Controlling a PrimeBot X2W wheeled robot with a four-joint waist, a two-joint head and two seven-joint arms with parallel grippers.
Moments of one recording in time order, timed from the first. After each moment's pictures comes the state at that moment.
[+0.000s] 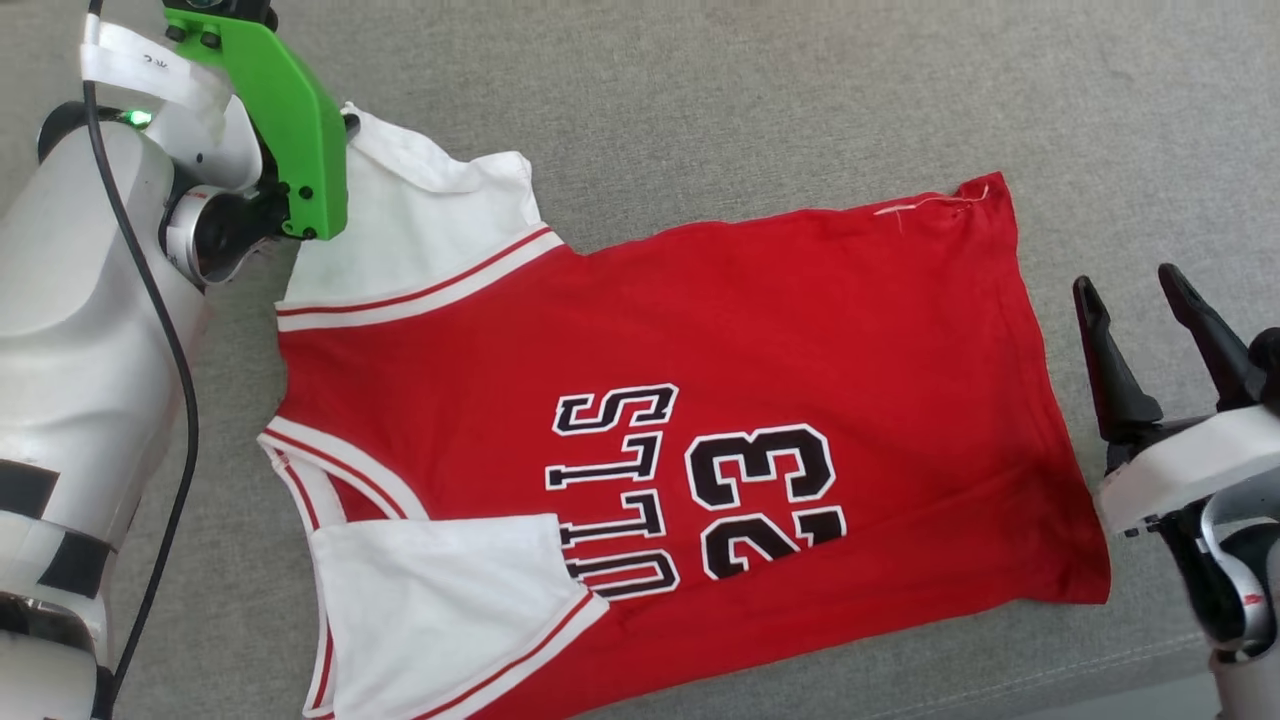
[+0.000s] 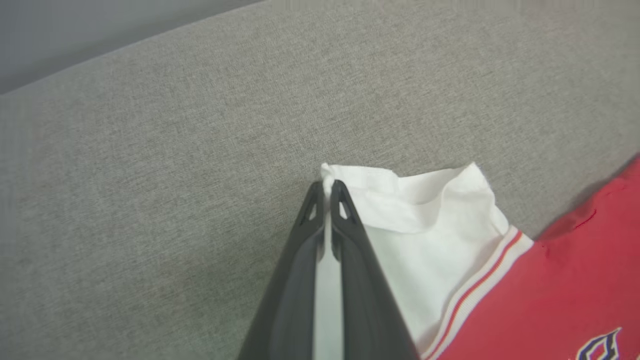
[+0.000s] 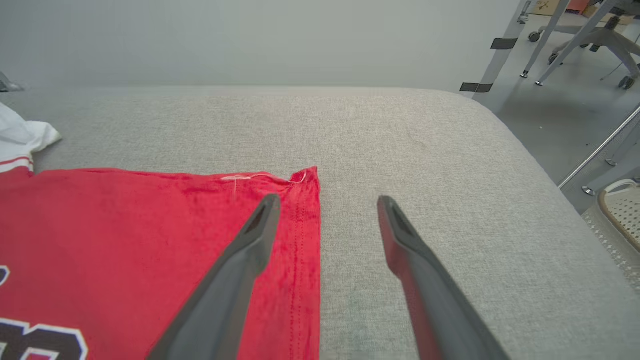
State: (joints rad) left arm -1.09 0.47 -0.63 0.70 -0.82 -0.13 0.57; right arm -0.21 -0.27 0.00 -0.08 0.29 0.13 0.06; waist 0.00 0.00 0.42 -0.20
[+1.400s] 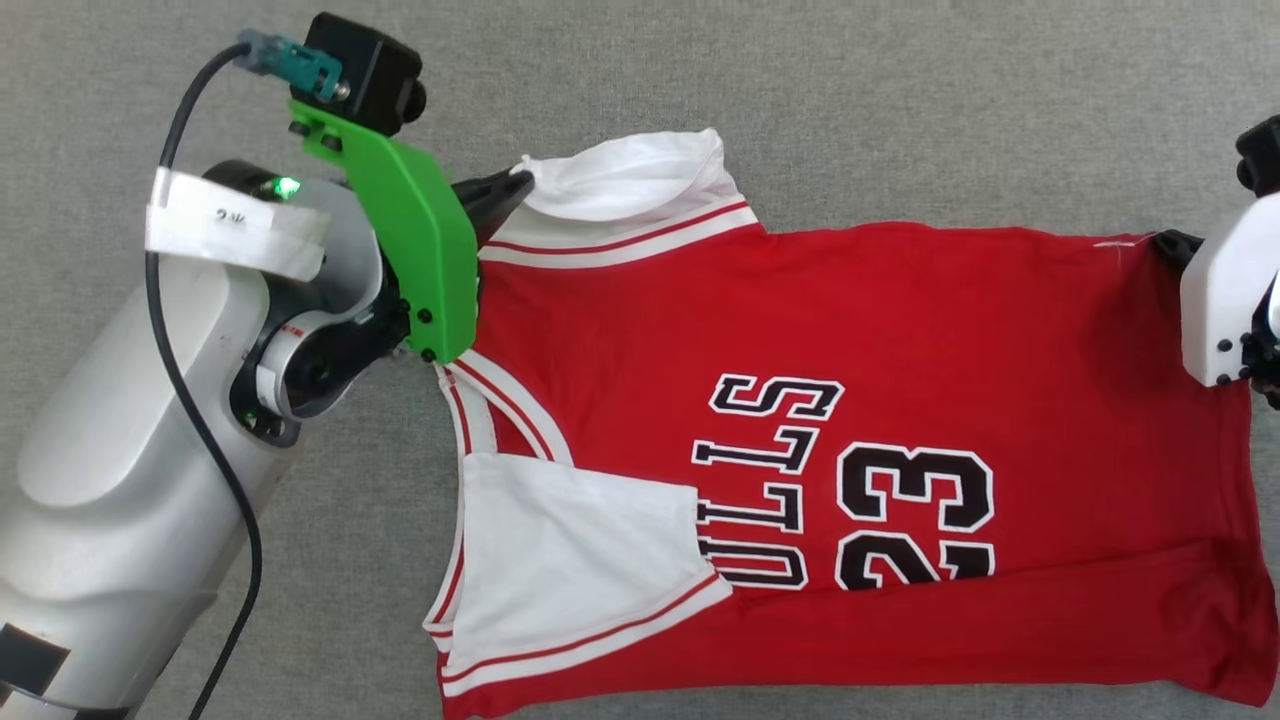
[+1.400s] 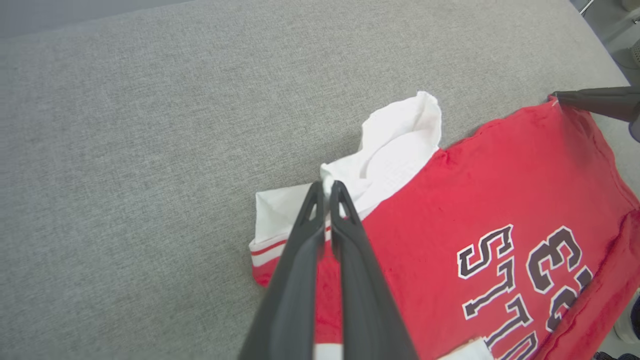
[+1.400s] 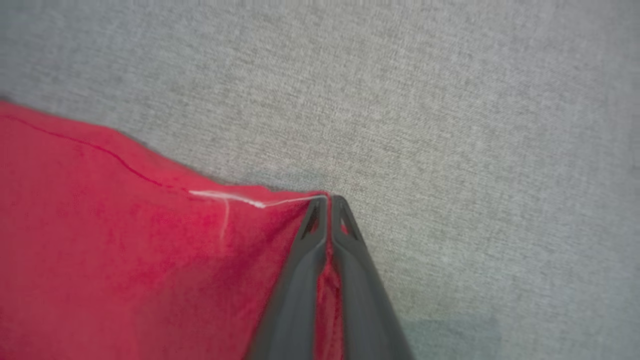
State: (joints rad) left arm -0.83 0.53 -0.60 0.05 -0.92 0.01 0.61; right arm -0.69 -0.60 0.35 0.36 0.52 0.13 0.62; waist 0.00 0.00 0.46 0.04
